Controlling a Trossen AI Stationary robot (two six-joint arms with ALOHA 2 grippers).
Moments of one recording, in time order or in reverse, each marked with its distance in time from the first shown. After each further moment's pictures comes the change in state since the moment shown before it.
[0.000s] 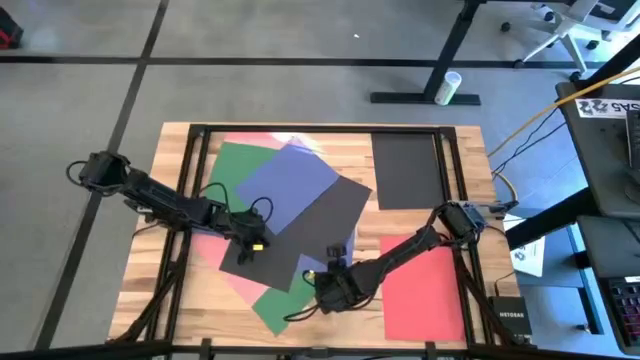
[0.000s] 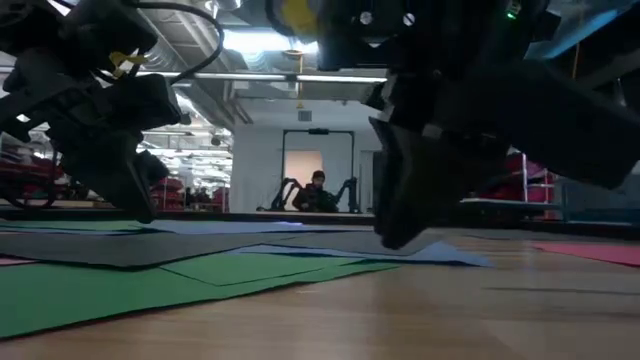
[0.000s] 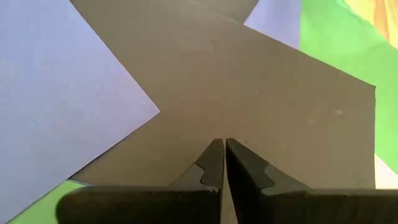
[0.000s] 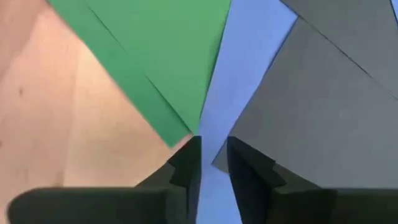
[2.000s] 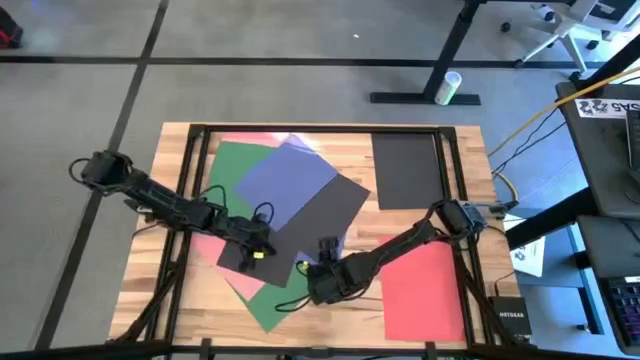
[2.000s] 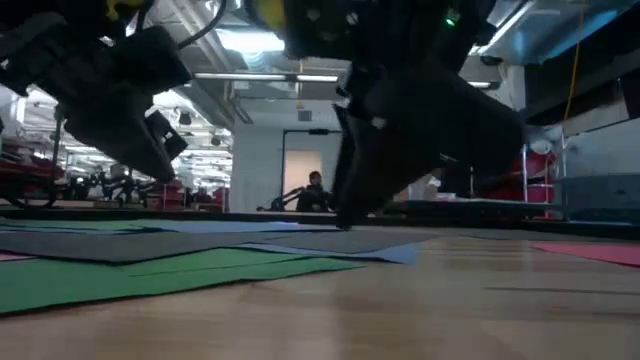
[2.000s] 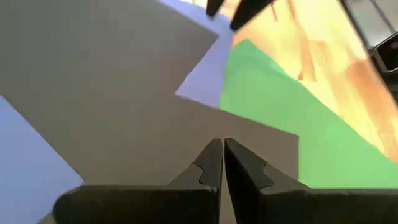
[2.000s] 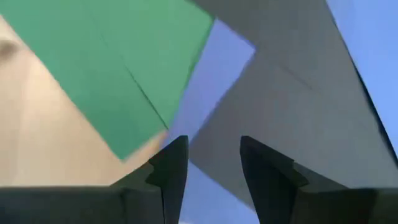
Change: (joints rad) left arm -0.074 0.041 0.072 0.081 -0.002 0.027; right arm -0.054 0.002 0.015 0.060 0.062 -0.085
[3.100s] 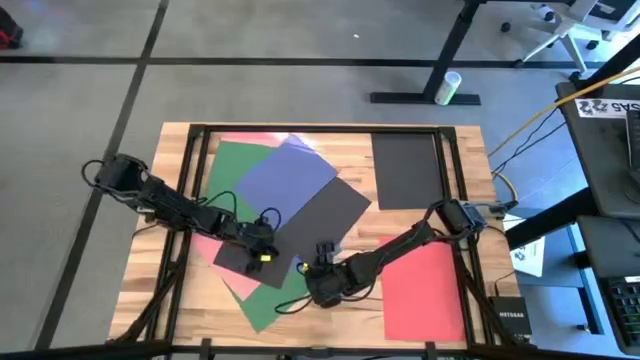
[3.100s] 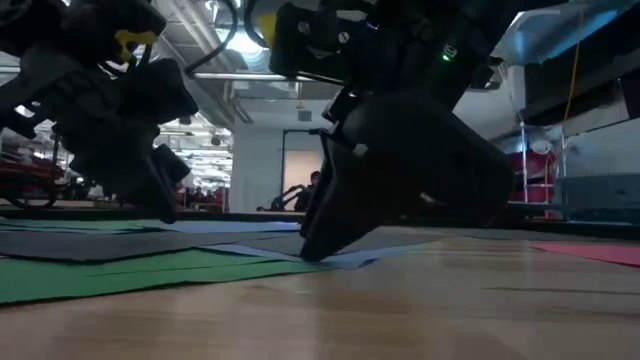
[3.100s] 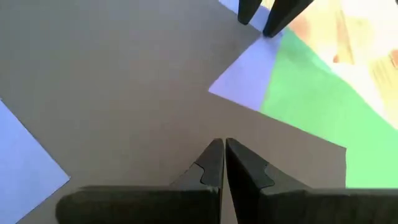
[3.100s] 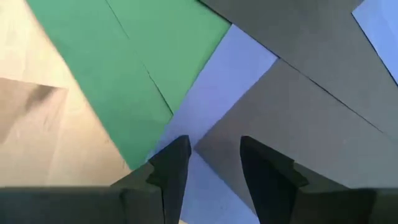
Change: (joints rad) left arm -0.002 0.143 0.009 0.105 -0.016 -0.021; right arm 0.001 -0.003 -0.123 0.316 -0.054 -0.035
